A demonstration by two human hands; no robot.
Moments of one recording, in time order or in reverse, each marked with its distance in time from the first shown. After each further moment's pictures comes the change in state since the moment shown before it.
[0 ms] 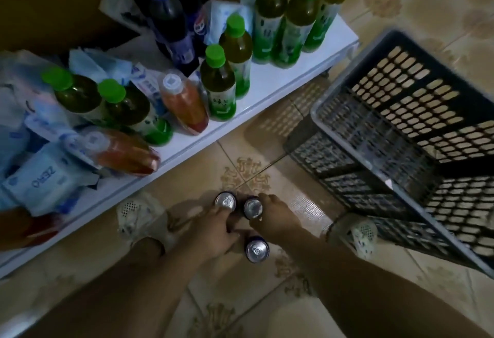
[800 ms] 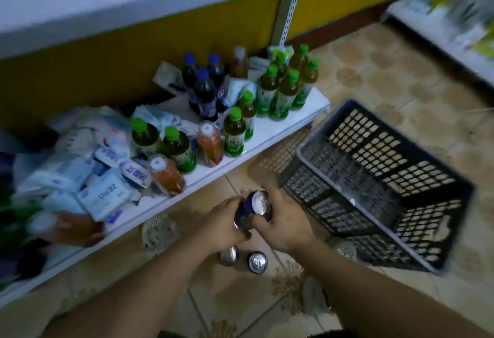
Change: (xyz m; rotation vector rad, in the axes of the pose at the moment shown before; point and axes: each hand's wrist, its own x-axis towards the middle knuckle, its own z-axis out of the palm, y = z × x) left_hand -0.127 0.052 -0.105 -0.296 0.195 0.218; right_hand -0.173 -0.080 -0.094 0.114 0.436 -0.260
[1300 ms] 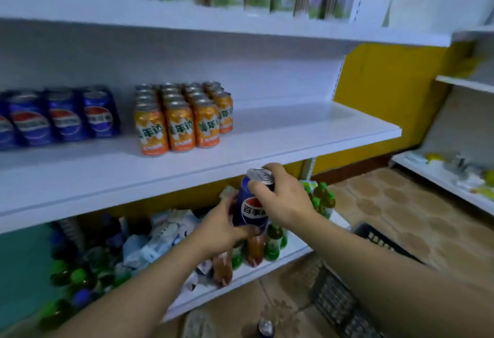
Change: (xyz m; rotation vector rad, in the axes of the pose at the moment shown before) left_hand -0.218 0.117 -0.186 -0.382 0.505 0.301; right_hand -0.100 -0.256 -0.175 0.135 0.314 -0.483
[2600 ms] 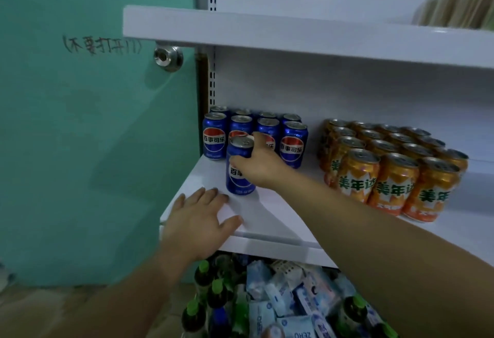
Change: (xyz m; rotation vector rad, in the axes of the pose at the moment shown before) left_hand -0.095 -0.108 -0.316 1.084 0.552 -0.441; right_hand 0.167 -0.295 0.263 0.124 -0.491 -0.268
